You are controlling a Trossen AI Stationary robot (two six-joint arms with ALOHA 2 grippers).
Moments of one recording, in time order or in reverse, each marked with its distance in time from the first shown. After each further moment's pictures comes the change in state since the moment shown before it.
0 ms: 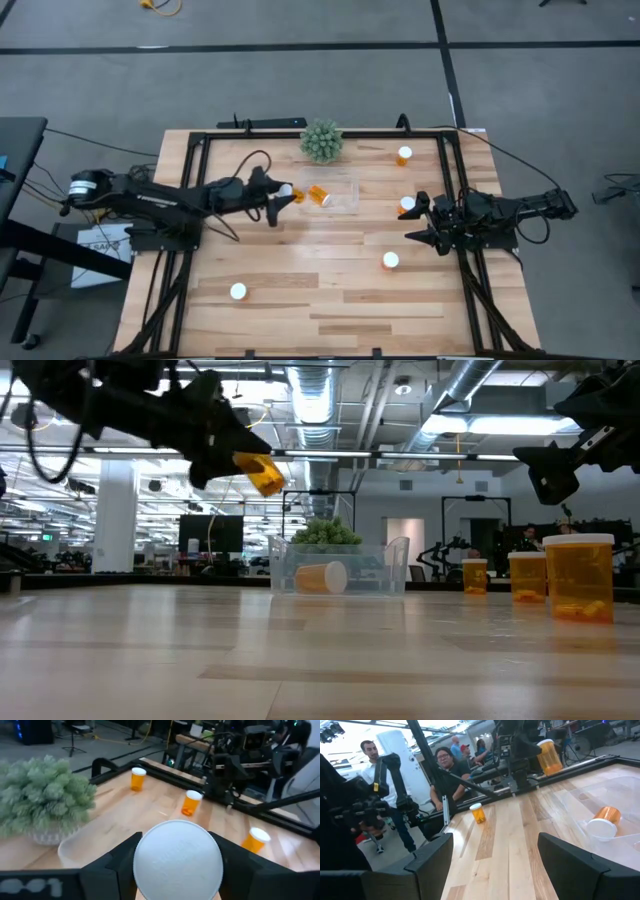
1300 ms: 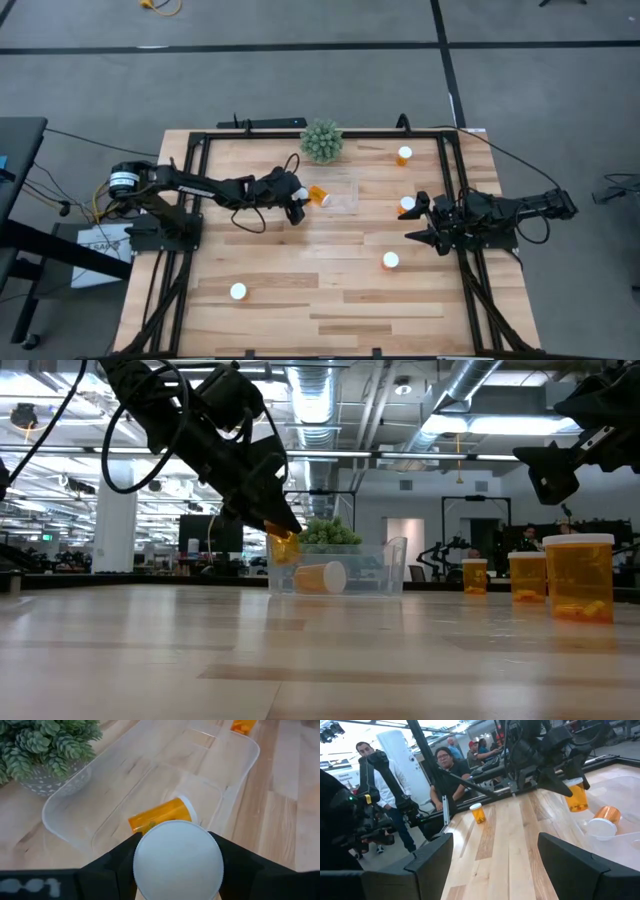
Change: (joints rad) left arm 0.069 0.376 0.282 -0.342 0.018 0.067; right arm 0.000 0.000 0.000 0.000 0.000 0.000
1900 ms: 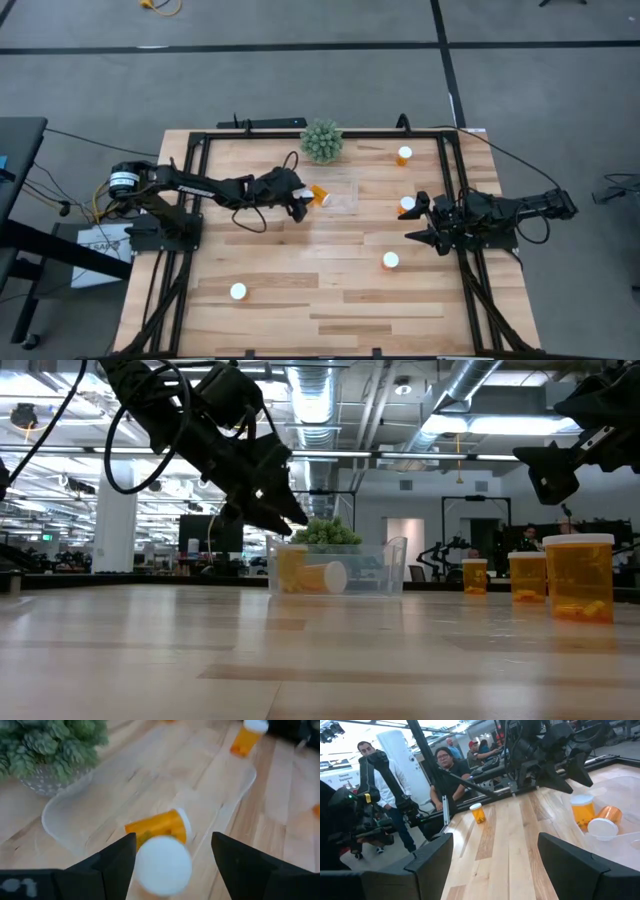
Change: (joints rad) left arm 0.001 -0.001 0.000 0.055 -0.007 -0.111; right arm 0.000 0.000 0.000 0.000 0.000 0.000
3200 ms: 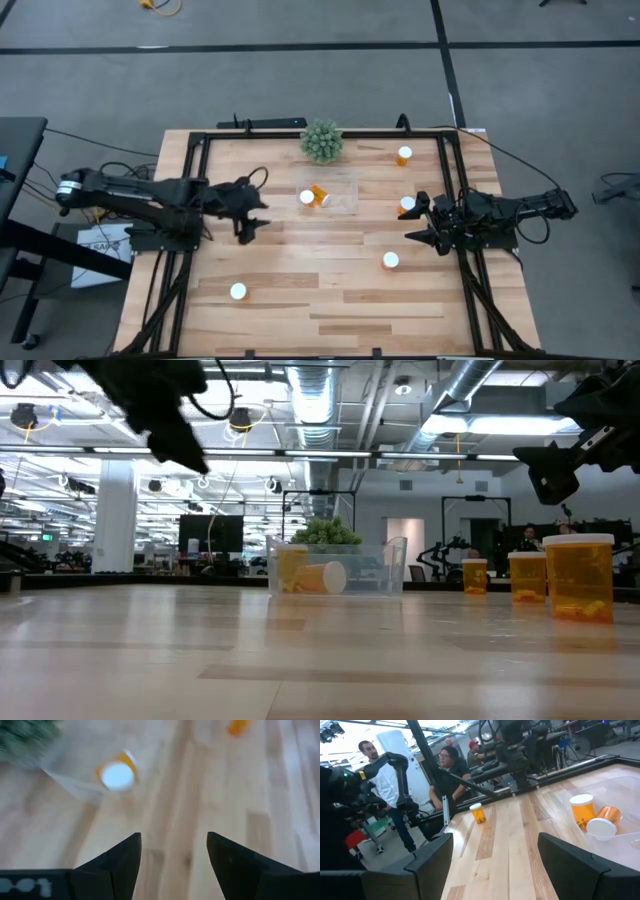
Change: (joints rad) left arm -0.203 -0.579 -0.001 -0.760 0.093 0.113; right arm 0.000 0.000 0.000 0.000 0.000 0.000
